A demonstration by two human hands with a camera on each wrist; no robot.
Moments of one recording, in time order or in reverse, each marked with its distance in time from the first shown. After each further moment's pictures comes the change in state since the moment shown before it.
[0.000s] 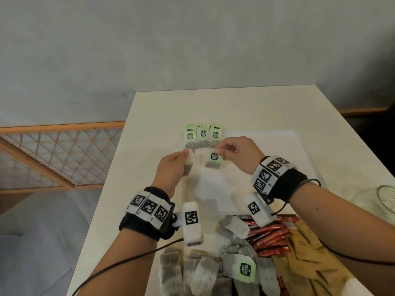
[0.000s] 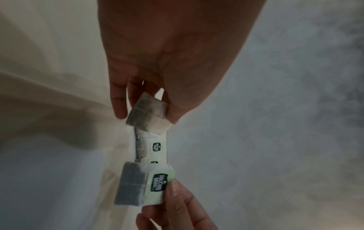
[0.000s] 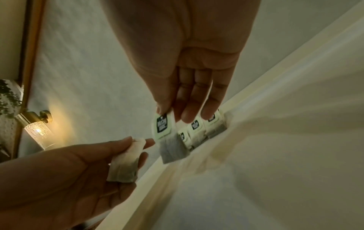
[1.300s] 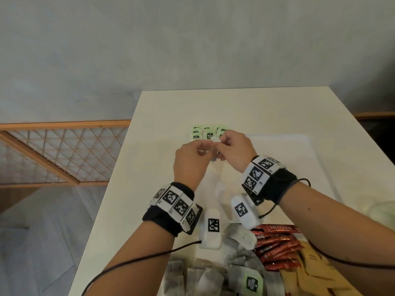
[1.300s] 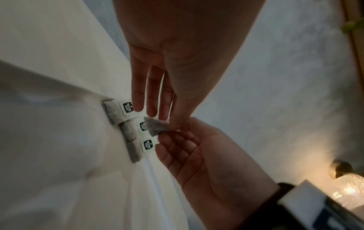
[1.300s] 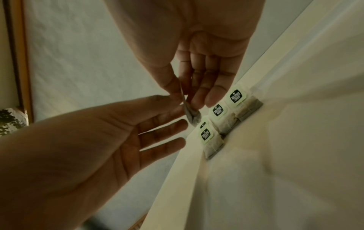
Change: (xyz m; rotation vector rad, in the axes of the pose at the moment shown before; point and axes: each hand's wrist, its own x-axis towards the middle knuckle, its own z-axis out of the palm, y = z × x) left_hand 0.014 0.015 0.032 0.361 0.102 0.389; right_hand 0.028 -0.018 0.025 0.150 0.149 0.145
